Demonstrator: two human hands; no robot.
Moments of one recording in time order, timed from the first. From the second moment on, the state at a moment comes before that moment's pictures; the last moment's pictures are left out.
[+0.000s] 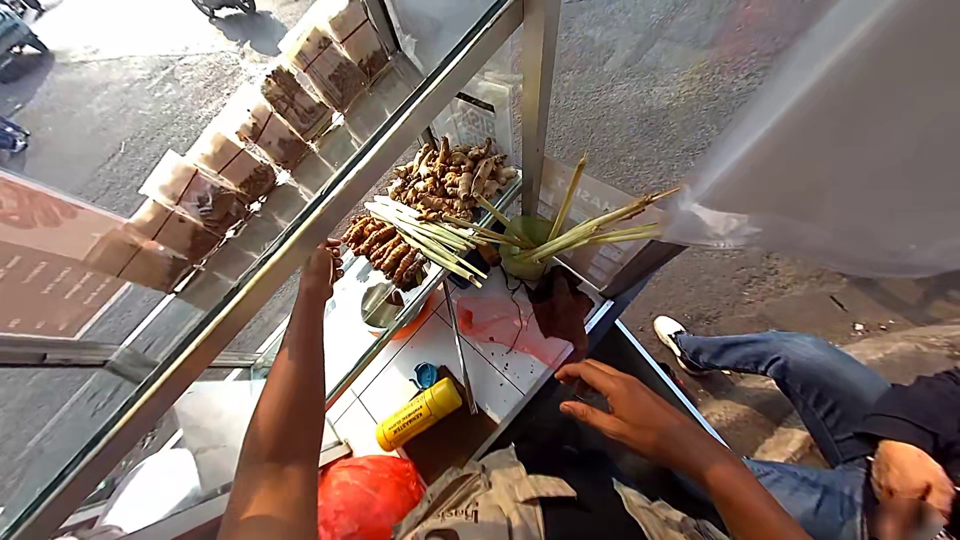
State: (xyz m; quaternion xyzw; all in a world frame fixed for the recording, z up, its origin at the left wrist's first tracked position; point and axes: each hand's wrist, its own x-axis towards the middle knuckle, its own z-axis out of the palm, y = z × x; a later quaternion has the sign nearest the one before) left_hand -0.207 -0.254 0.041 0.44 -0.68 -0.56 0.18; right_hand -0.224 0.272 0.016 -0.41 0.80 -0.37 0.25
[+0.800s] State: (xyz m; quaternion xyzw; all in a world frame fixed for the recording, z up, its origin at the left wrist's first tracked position) left_hand -0.206 -0.220 0.082 0.34 -0.48 -0.77 0.26; right_hand -0.213 0.288 -0.005 -0.38 0.79 -0.34 0.34
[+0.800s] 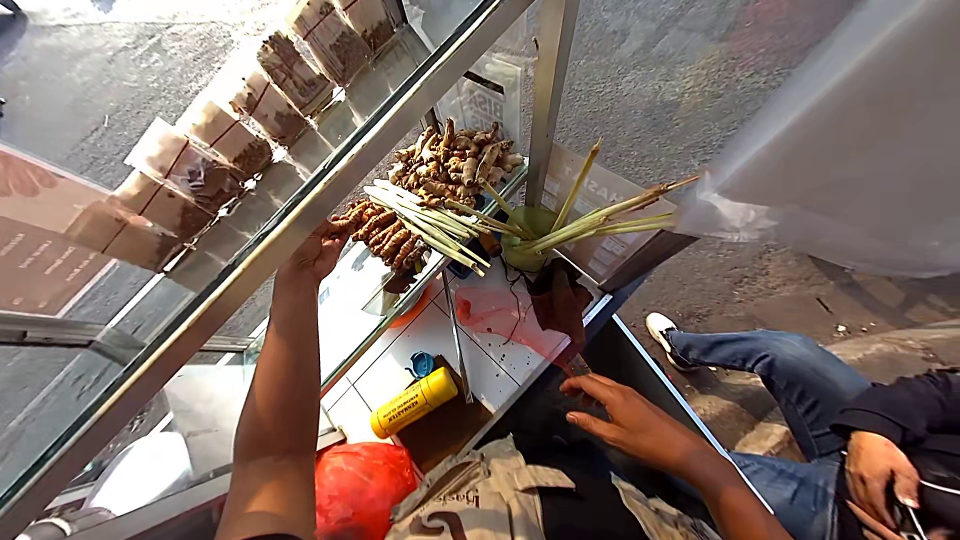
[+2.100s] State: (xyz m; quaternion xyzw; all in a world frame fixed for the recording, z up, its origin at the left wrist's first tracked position) left_hand -0.211 -0.189 0.073 0.17 -0.90 -0.36 0.18; right_hand -0.211 0.275 -0.011 -0.39 0.78 -0.31 0.38
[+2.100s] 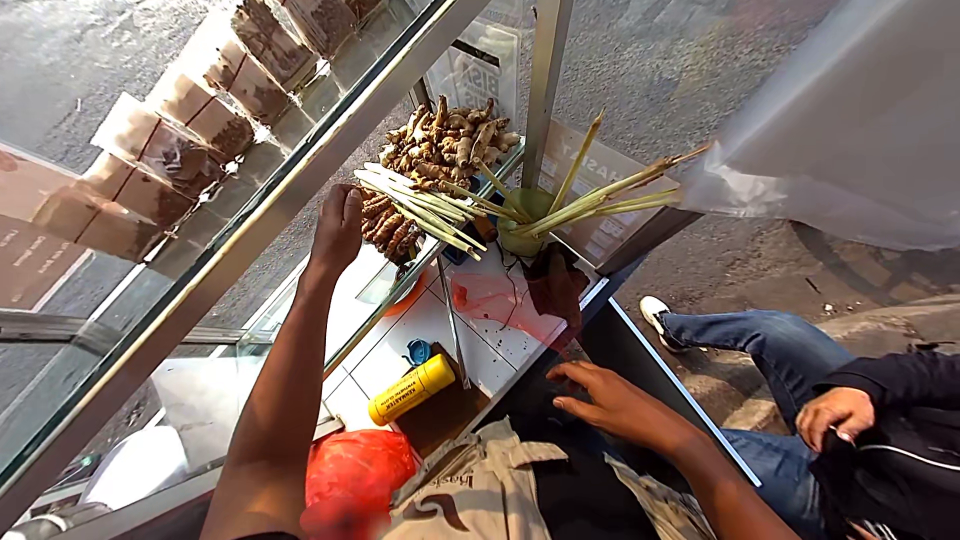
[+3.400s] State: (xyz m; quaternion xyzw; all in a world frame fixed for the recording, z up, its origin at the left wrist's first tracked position) left_hand -0.209 -0.029 -0.105 -0.02 -0.98 -0.20 -0.08; right_hand -0.254 0.310 -0.040 -0.26 0.85 -0.33 0.33
